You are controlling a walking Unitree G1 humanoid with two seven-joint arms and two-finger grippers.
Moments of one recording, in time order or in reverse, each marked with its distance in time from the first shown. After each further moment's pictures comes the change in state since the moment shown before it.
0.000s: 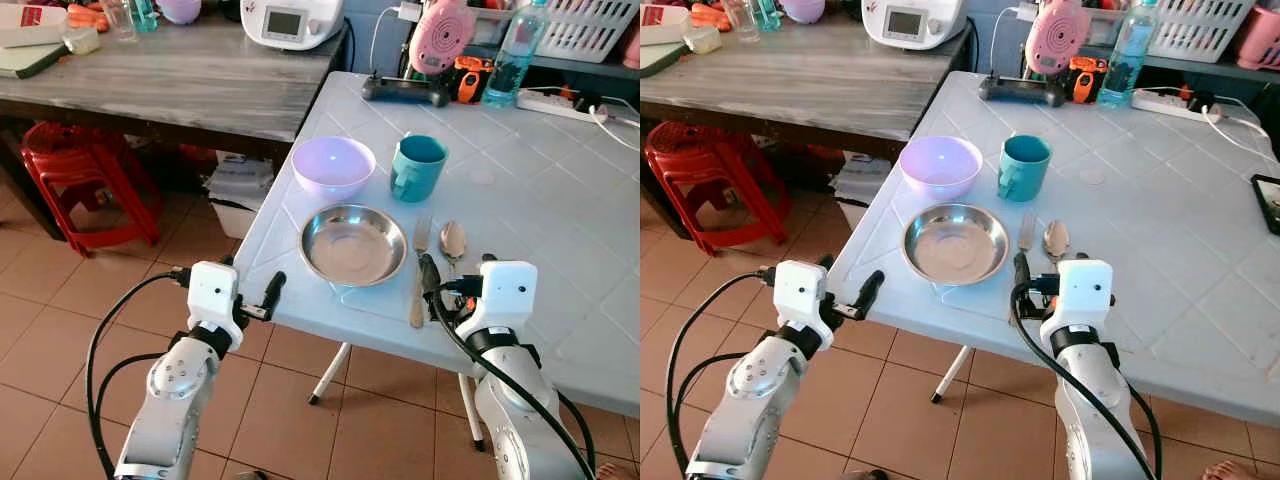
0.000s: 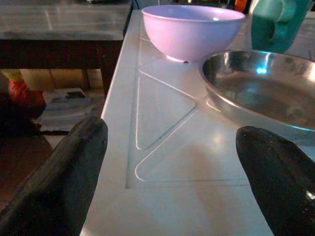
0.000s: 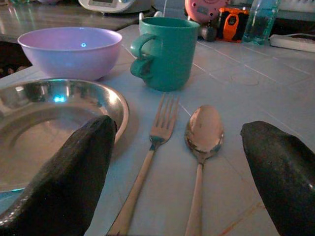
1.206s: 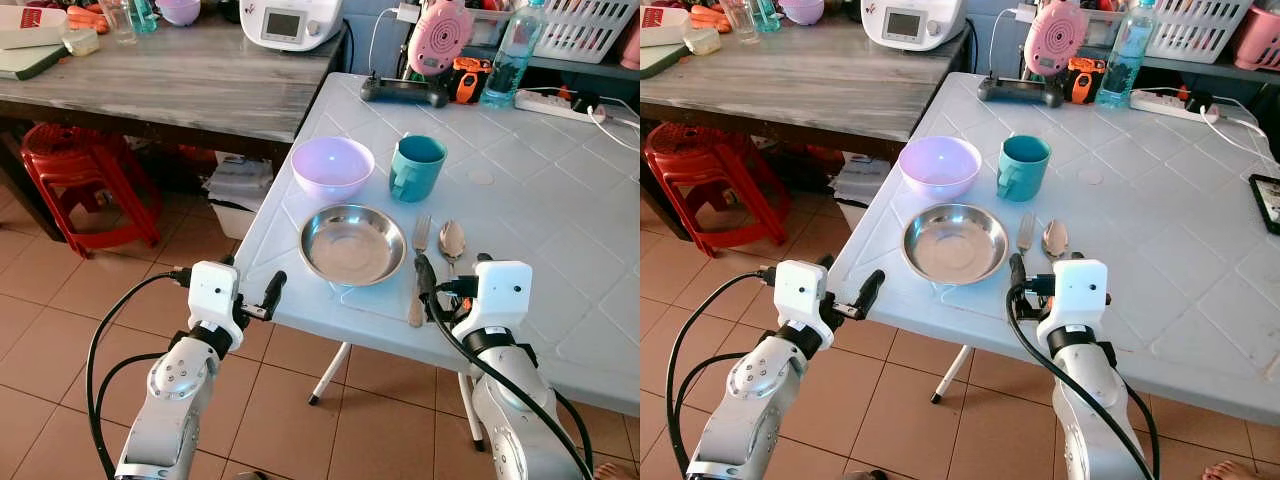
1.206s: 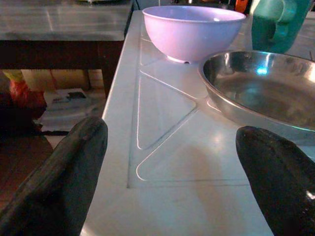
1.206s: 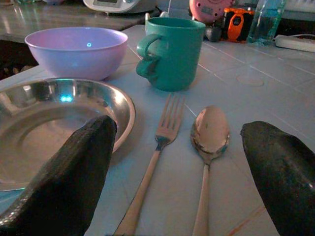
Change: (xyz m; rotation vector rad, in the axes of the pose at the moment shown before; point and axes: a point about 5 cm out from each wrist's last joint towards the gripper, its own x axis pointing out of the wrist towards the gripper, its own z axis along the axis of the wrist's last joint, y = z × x) left arm 0.000 0.000 0.000 0.000 0.000 0.000; right arm 0.000 0.003 0.000 0.000 0.000 0.012
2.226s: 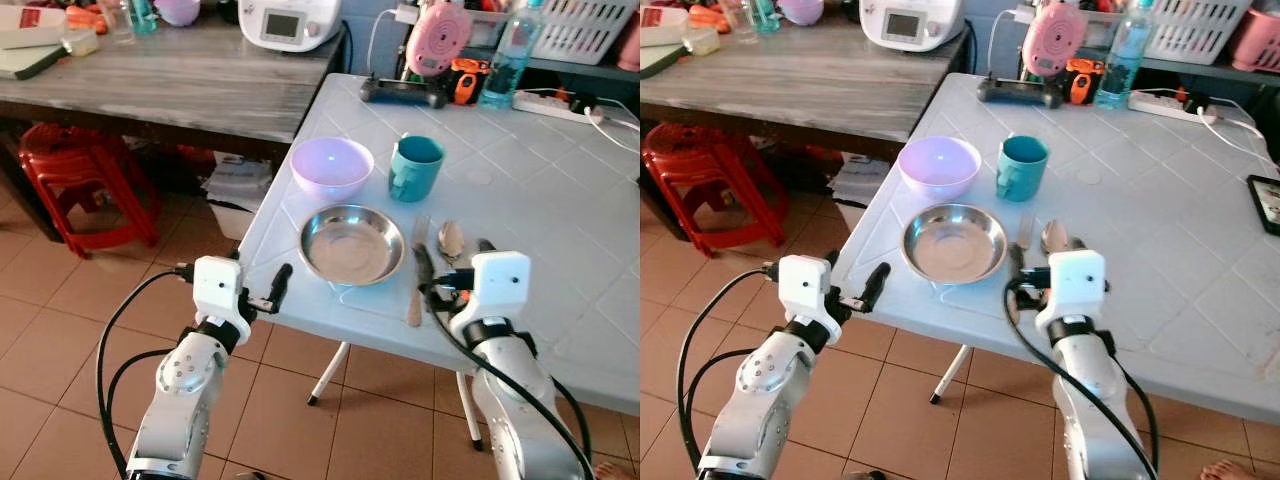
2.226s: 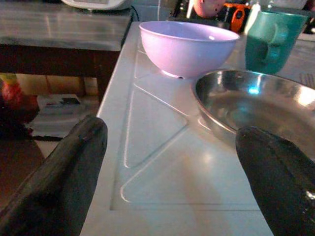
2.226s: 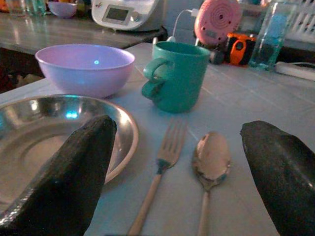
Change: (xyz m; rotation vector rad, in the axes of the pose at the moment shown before) left arm 0.007 -0.005 0.006 -0.052 -0.043 0.013; right arm 0.008 0.004 0.008 -0.044 -0.071 0.041
